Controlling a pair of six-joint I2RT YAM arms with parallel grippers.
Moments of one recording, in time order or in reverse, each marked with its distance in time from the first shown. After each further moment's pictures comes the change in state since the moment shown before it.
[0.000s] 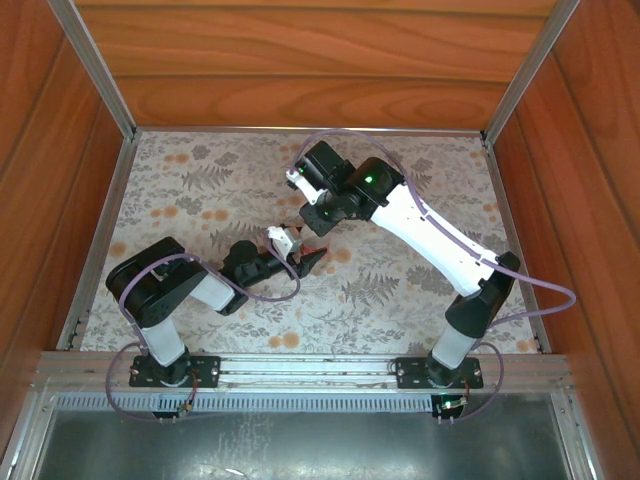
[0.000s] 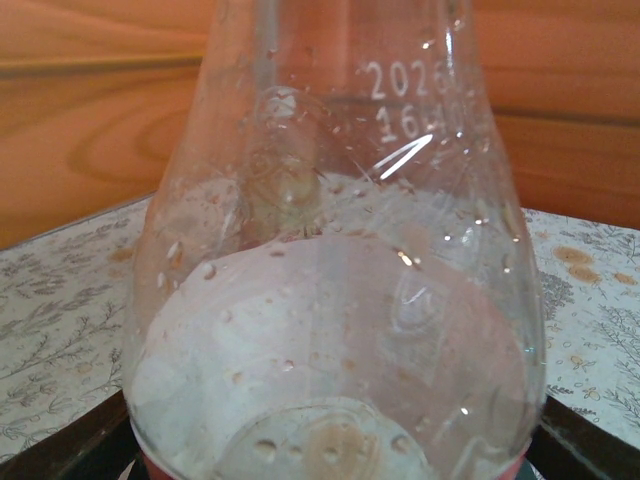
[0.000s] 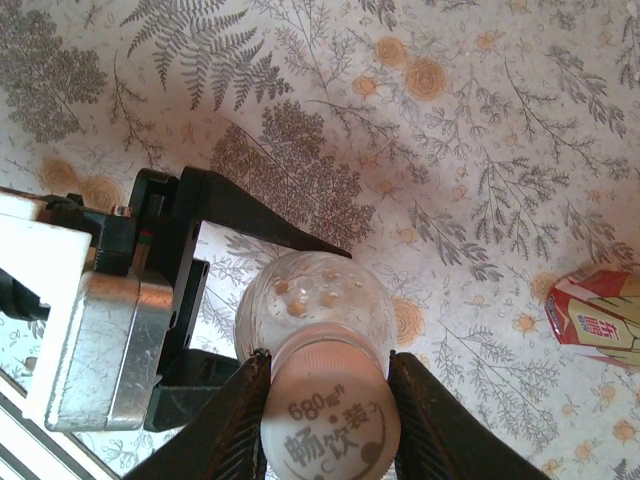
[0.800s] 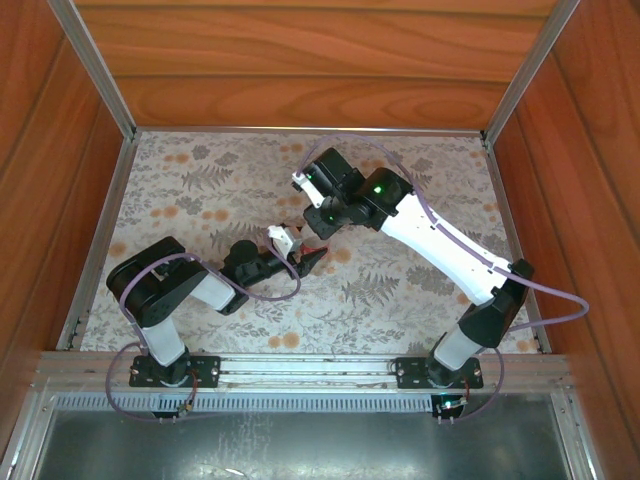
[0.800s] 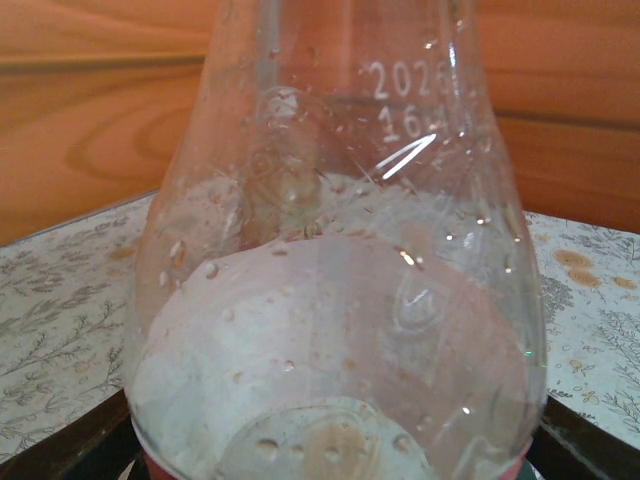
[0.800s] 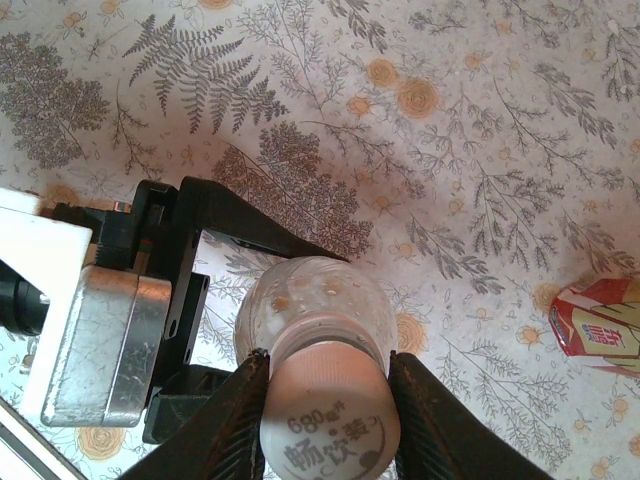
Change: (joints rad) left arm 0.000 0.003 0.006 -0.002 -0.002 -0.011; right arm 0.000 -0.086 -0.132 0.114 0.010 0.018
